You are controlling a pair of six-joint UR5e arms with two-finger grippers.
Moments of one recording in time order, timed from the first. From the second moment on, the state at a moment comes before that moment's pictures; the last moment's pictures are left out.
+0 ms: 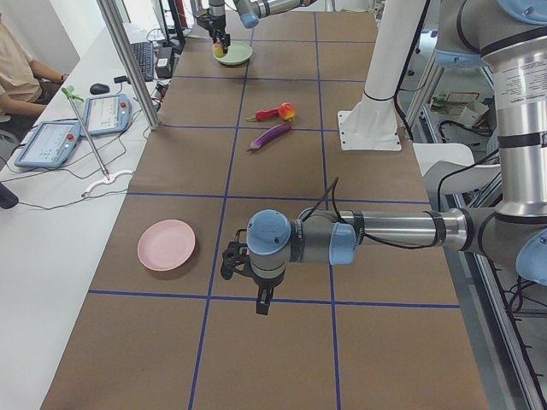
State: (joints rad) left arm -1.61 -1.36 -1.77 -1.59 -2.38 0.17; right arm 1.19 -1.00 1.28 -1.42 2.26 -0.28
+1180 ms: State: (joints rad) left arm -1.61 -1.35 -1.77 -1.60 -2.38 0.17; right arm 1.26 -1.17 1.11 -1.18 2.28 -0.34
